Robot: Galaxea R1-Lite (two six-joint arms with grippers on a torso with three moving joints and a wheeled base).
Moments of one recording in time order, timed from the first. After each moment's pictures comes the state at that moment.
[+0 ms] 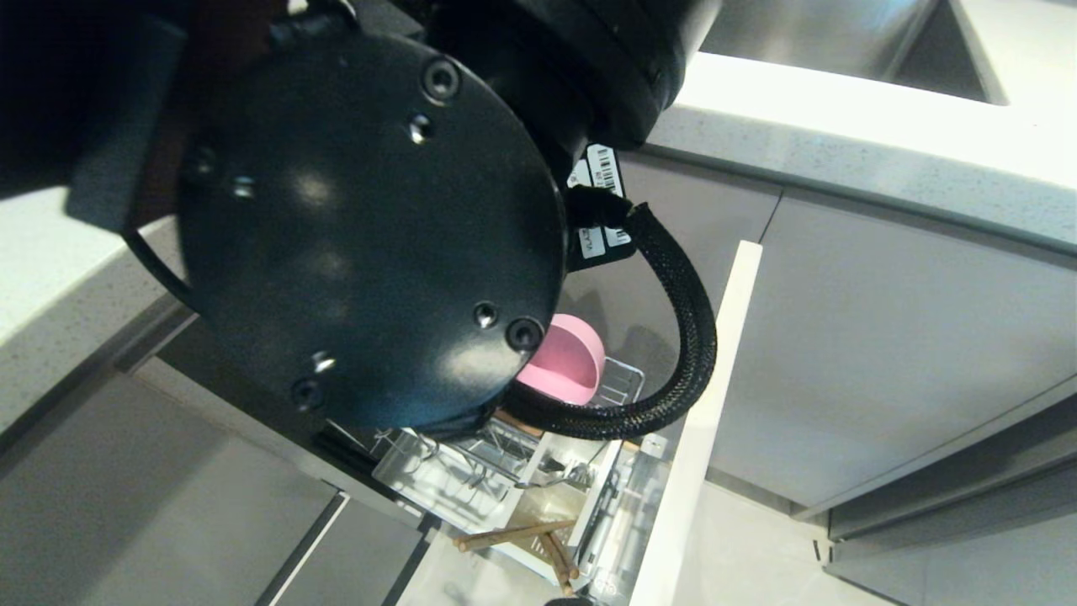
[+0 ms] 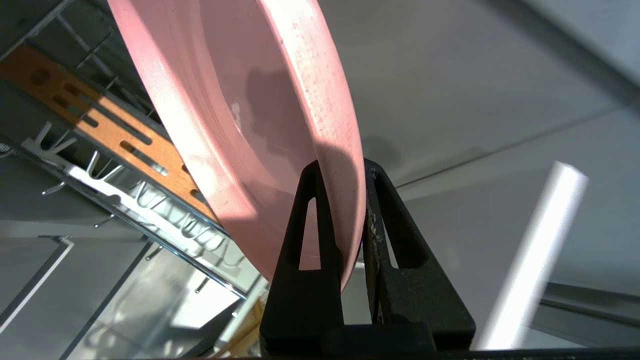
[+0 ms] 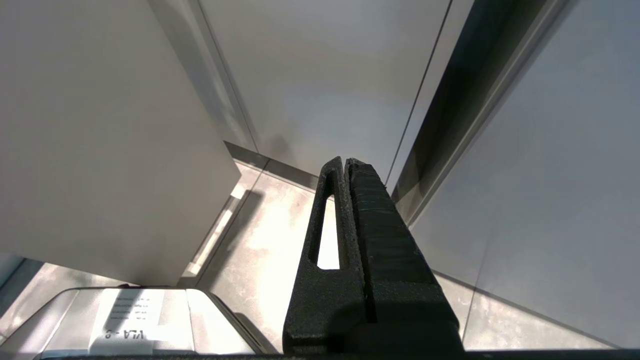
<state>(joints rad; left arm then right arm) -1.25 1.80 -1.93 0.71 1.15 -0.74 0.01 0.00 0.00 0.00 0.00 0.02</state>
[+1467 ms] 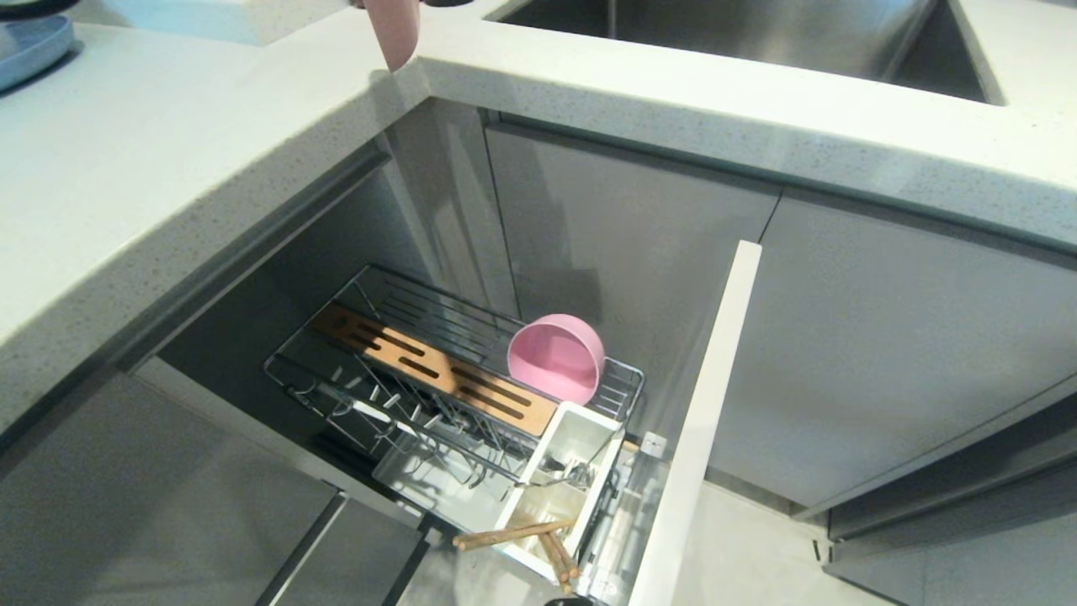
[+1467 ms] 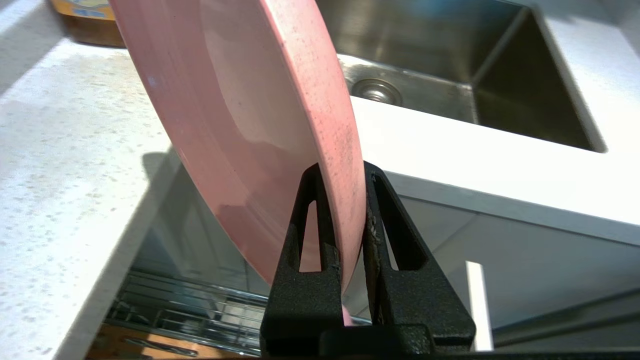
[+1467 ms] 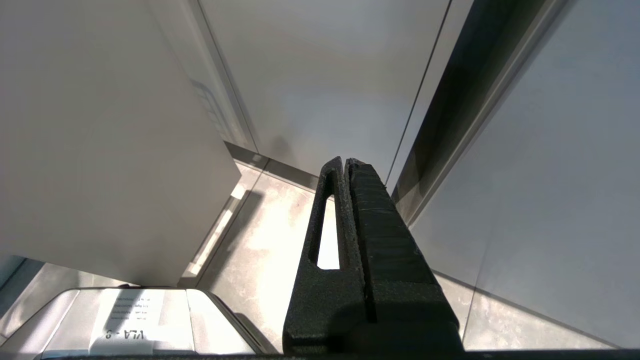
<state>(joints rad) -1.22 1.54 -1.93 0.17 0.87 0.19 0.01 0.00 0.00 0.00 0.00 0.02</state>
